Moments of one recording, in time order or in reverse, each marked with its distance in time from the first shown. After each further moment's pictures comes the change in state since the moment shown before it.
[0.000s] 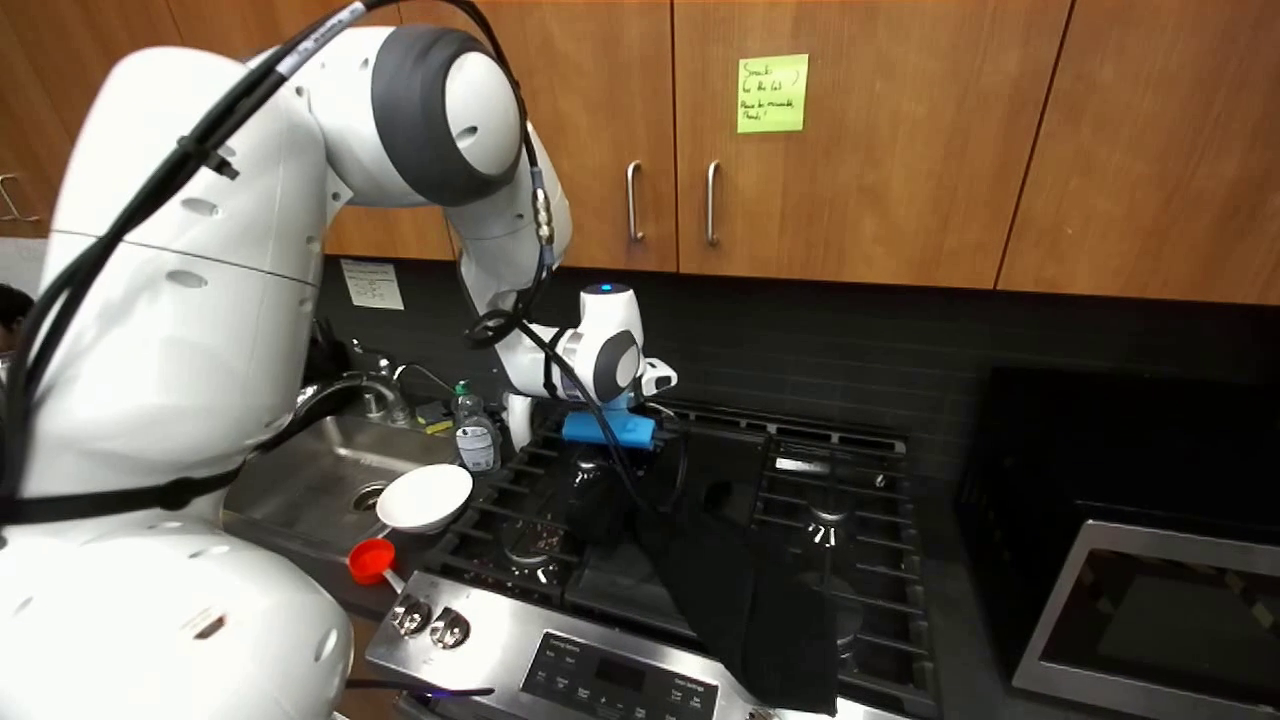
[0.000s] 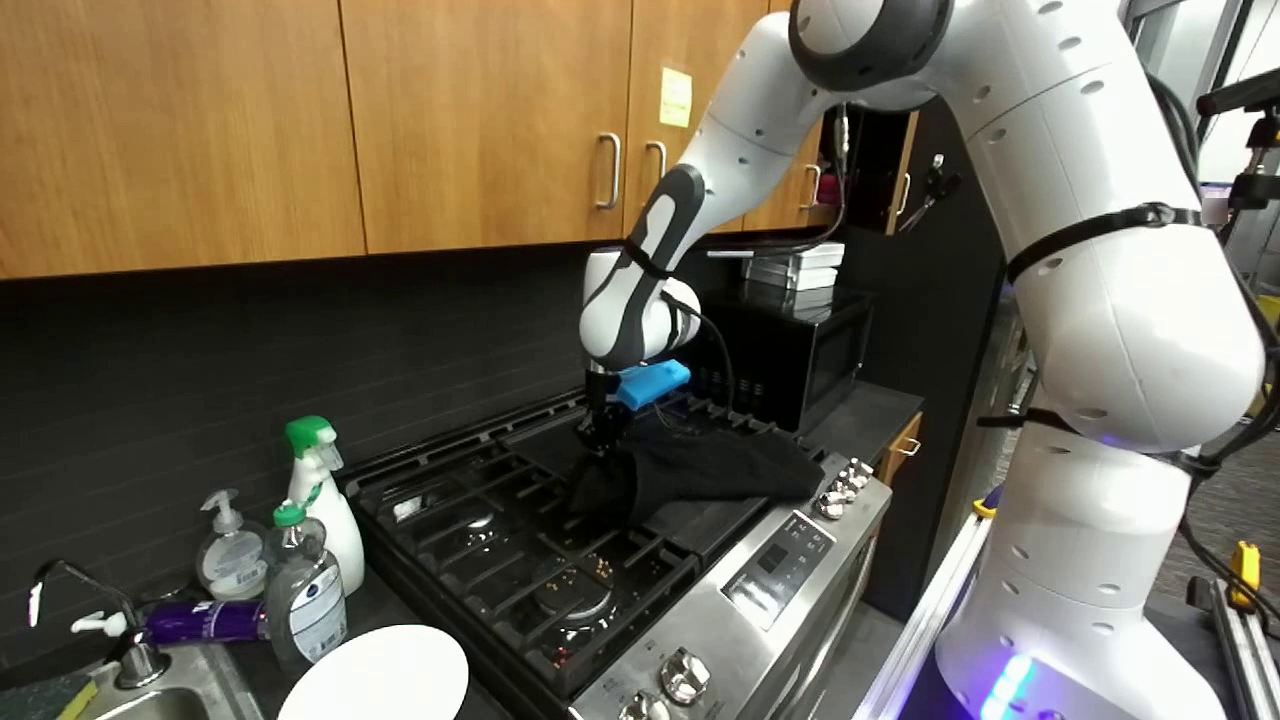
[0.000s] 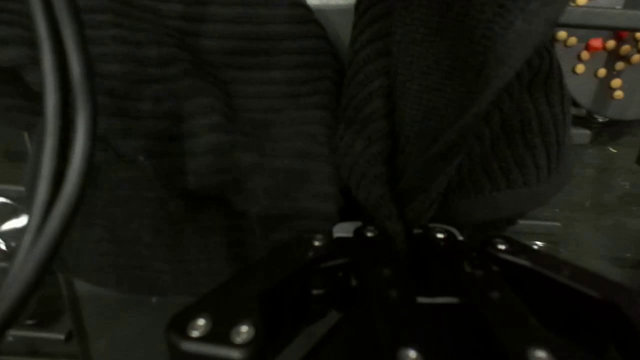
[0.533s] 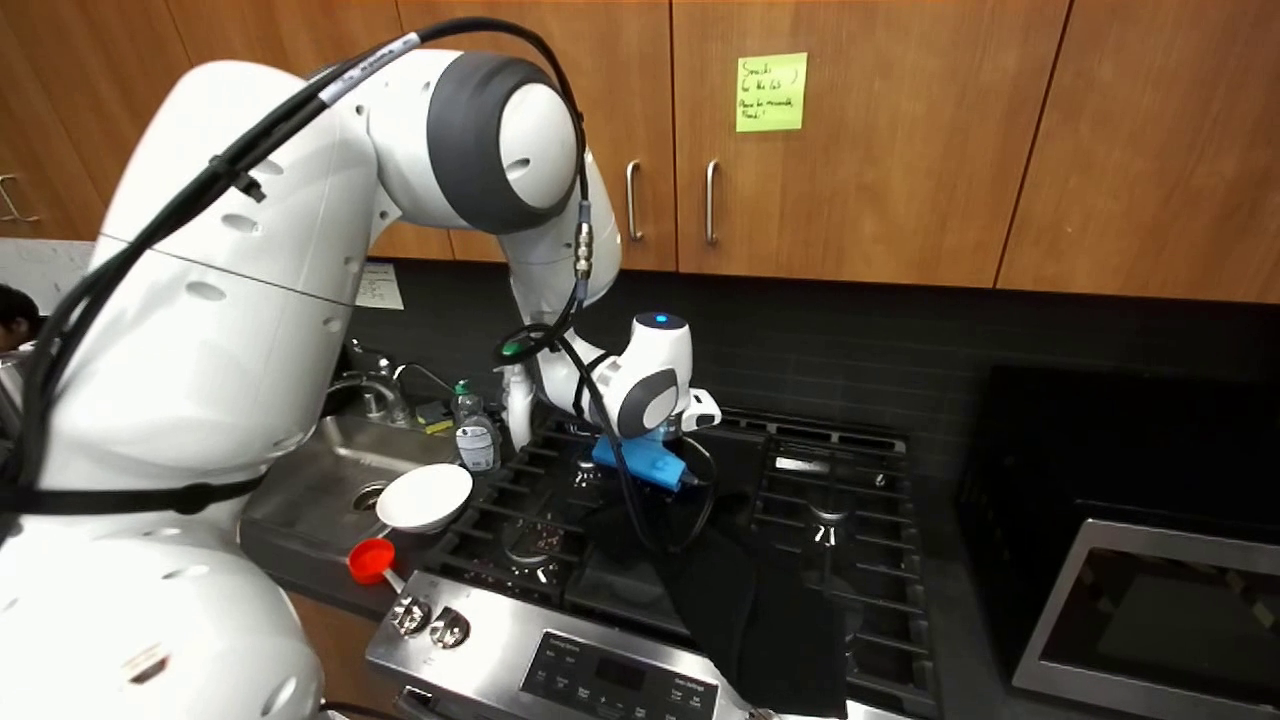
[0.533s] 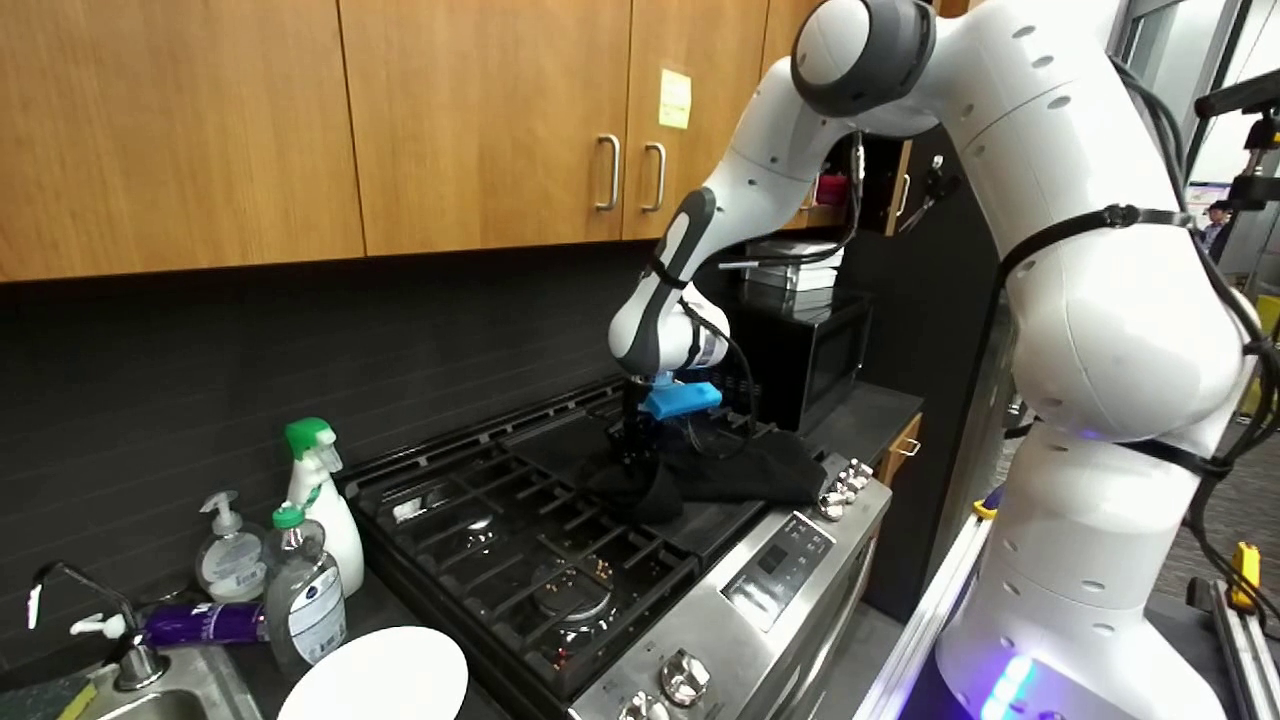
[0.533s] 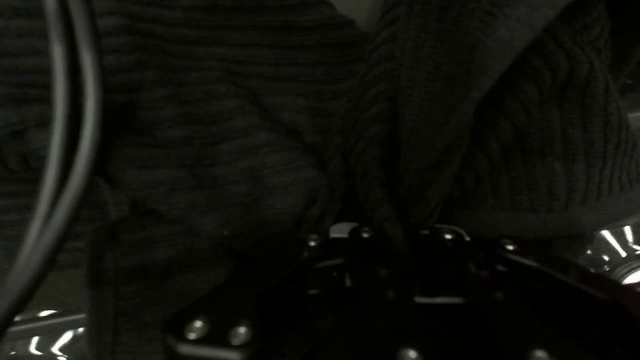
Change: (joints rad) arm -0.195 0.061 0.081 -0.011 0.178 0.081 -0.075
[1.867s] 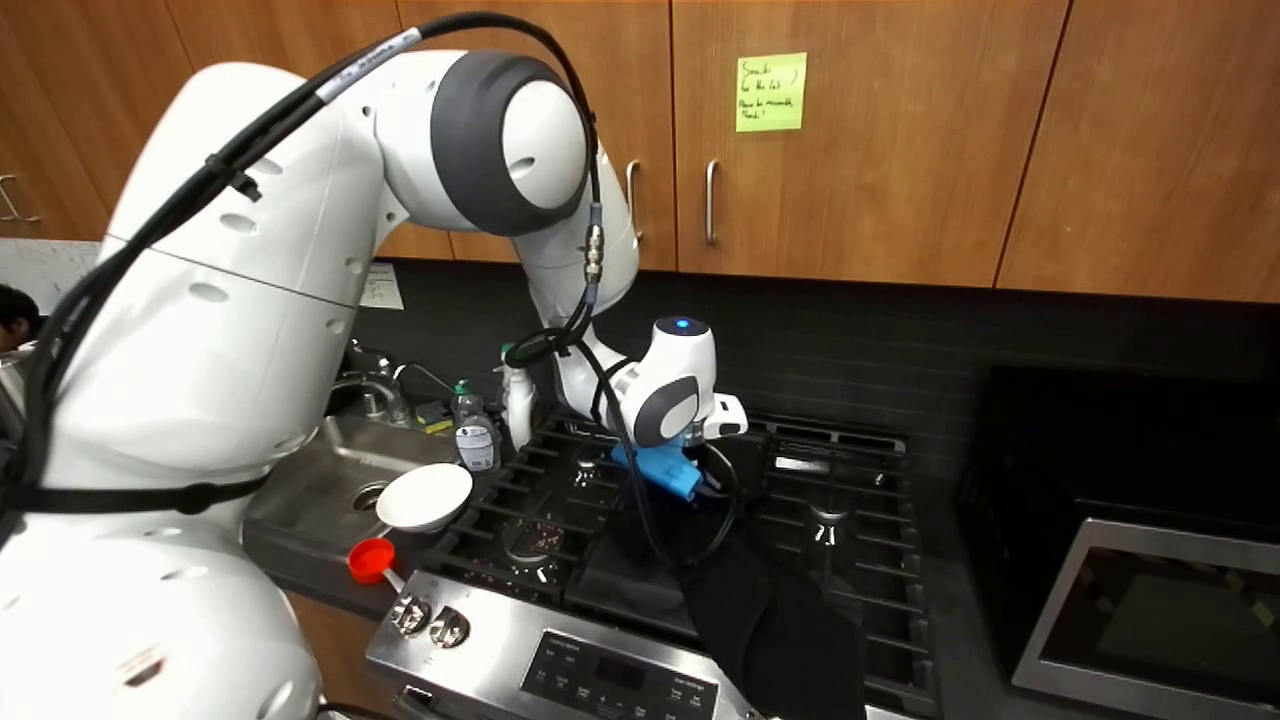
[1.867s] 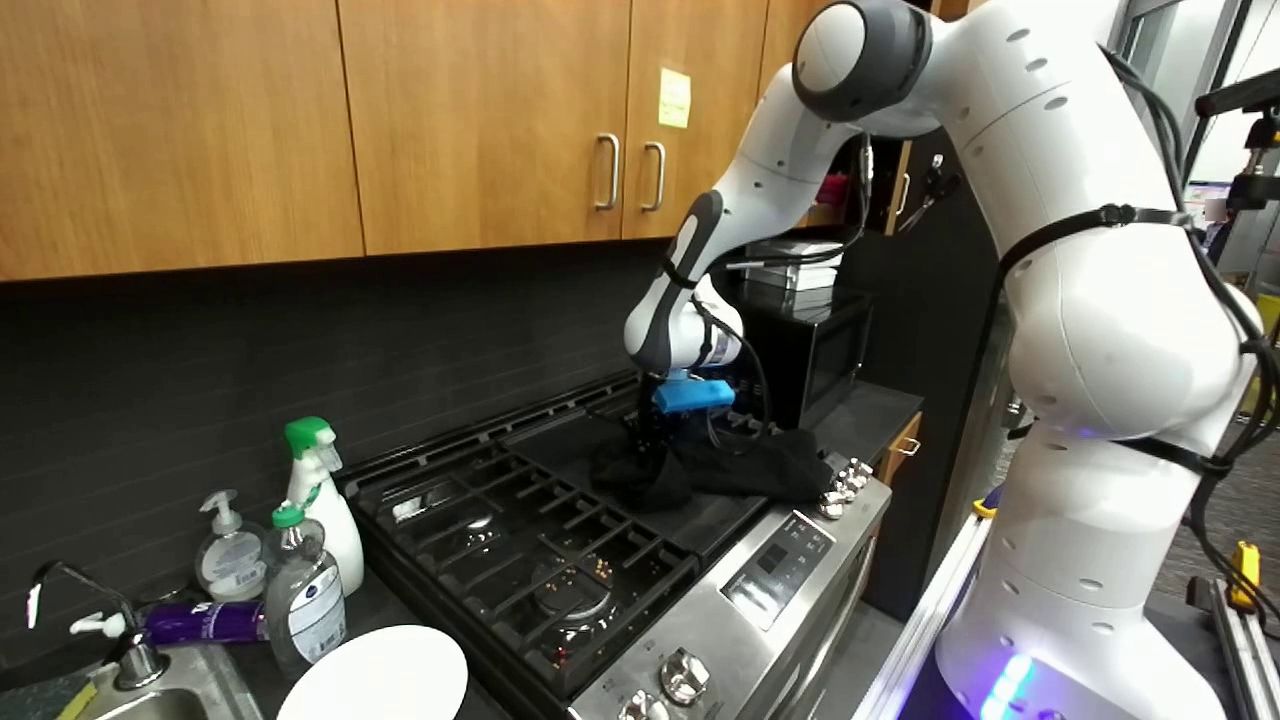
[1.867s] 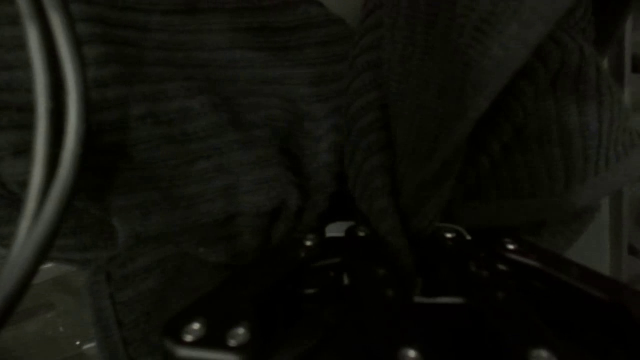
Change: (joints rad) arm -0.019 0.004 -0.044 0.001 0.030 0.057 0.089
